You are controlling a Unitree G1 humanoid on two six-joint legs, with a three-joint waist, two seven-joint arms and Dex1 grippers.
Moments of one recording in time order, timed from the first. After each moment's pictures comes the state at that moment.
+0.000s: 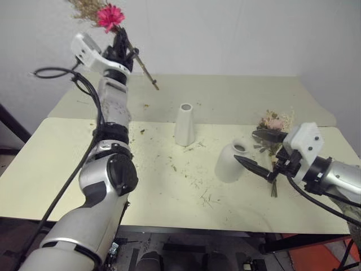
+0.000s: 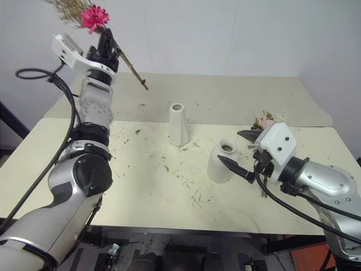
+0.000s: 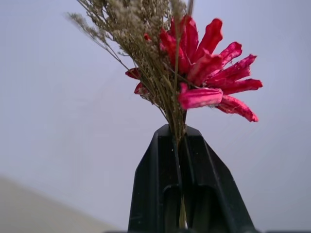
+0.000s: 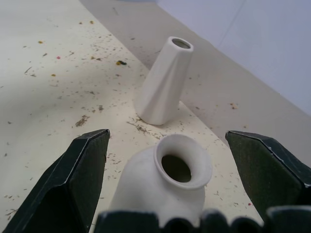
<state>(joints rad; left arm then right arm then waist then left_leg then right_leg) -1.37 0.18 0.67 1.12 -0.51 -0.18 -0.57 -0.11 -0.83 -0.30 -0.69 0.53 0.59 0.64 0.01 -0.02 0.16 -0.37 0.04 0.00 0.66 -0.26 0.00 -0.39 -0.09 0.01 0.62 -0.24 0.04</state>
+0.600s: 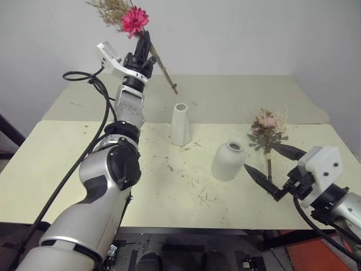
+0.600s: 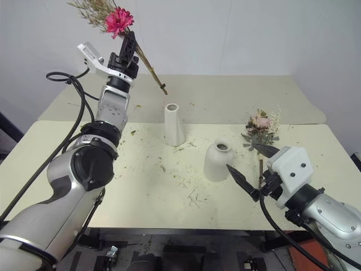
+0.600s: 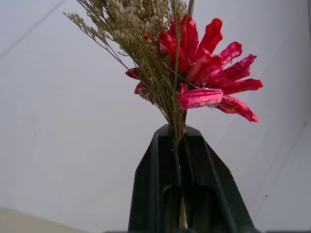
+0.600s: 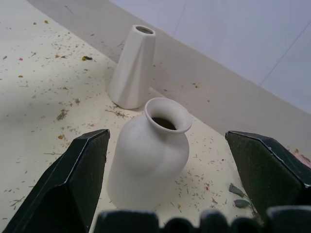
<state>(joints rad) -1.45 0.17 0.68 1.31 -0.55 -0.19 -0.73 0.16 -0.71 -0.45 -0.94 0.55 0.64 0.48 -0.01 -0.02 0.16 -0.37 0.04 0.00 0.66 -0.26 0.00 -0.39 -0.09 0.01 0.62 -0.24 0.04</state>
